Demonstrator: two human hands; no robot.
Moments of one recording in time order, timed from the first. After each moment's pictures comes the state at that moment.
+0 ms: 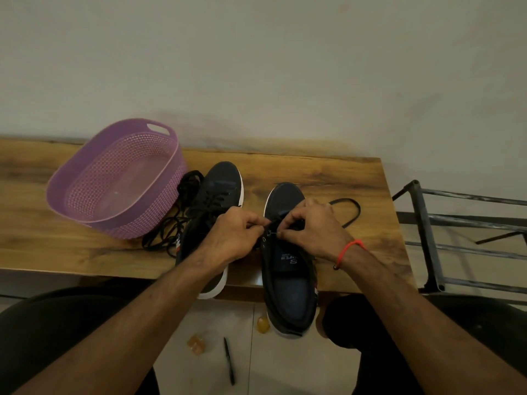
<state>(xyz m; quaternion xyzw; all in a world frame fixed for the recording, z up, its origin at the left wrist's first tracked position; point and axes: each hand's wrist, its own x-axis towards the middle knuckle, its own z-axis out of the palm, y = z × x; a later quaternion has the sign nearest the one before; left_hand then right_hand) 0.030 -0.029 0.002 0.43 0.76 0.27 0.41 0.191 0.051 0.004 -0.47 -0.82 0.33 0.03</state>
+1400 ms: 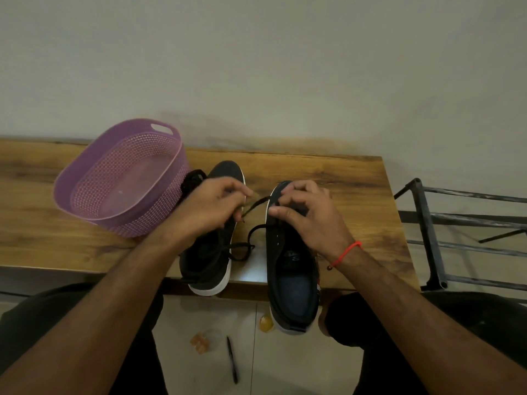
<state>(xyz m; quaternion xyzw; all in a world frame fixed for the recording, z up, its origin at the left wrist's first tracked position) -0.006 -0.032 0.050 0.46 0.74 0.29 0.40 0.187 0.040 0.012 -0.40 -0.79 0.40 0.24</state>
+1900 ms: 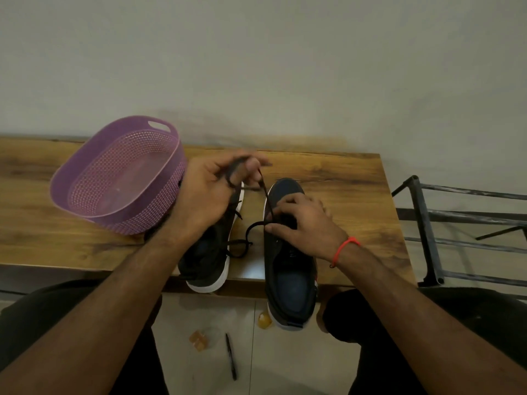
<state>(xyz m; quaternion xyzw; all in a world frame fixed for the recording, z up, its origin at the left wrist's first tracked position) 0.008 -0.028 0.062 0.52 0.58 0.55 0.31 0.191 0.040 0.009 -0.41 -0.86 0.30 0.01</state>
